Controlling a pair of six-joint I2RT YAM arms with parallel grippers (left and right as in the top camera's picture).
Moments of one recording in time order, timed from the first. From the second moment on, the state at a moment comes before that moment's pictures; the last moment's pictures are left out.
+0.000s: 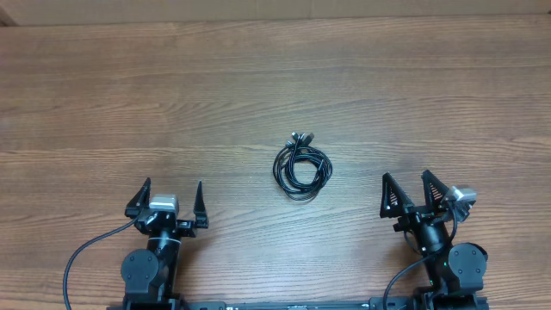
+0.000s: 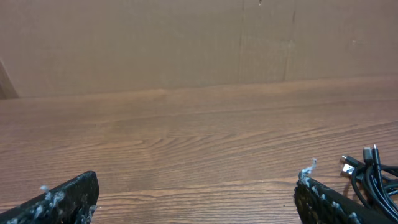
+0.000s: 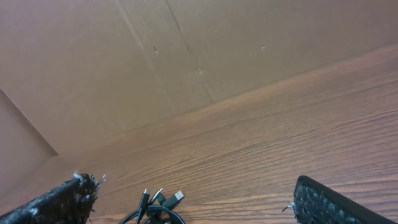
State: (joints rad) left arm -0.03 0.01 0.01 -0.08 0.03 0.03; right arm 0.05 0.01 0.02 -0.02 -0.17 0.44
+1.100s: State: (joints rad) left arm -0.03 0.17 0.21 -0.26 0.04 -0.21; right arm 0.05 0.01 0.02 -0.02 -0.17 0.44
